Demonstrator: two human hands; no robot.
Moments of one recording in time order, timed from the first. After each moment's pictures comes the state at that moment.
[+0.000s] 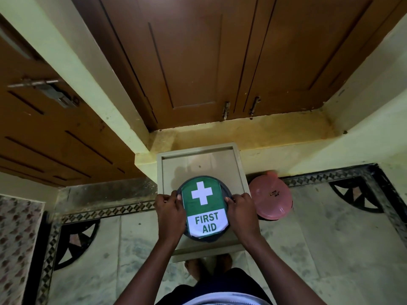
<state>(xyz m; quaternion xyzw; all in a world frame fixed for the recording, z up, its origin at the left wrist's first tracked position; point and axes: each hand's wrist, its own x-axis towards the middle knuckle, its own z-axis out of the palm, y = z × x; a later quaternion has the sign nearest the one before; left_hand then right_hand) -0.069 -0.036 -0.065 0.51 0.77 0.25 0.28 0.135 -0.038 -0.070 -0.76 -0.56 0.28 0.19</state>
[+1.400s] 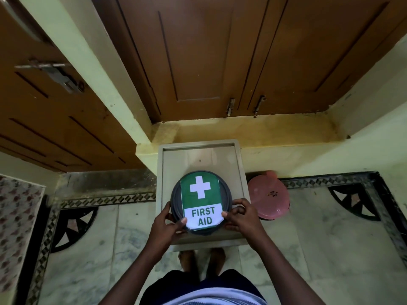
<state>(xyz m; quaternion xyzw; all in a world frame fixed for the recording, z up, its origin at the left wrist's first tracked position) -0.088 -0.094 -0.060 0.29 0.67 0.34 0.59 0.168 -0.068 -0.073 -0.65 -0.30 0.62 0.31</state>
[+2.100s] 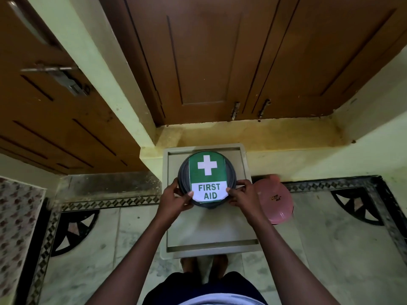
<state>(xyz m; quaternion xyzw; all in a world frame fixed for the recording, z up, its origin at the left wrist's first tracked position) -0.092 -0.007 -0.051 0.36 0.67 0.33 0.56 0.145 0.008 -0.062 -0.69 -0.33 0.55 0.33</state>
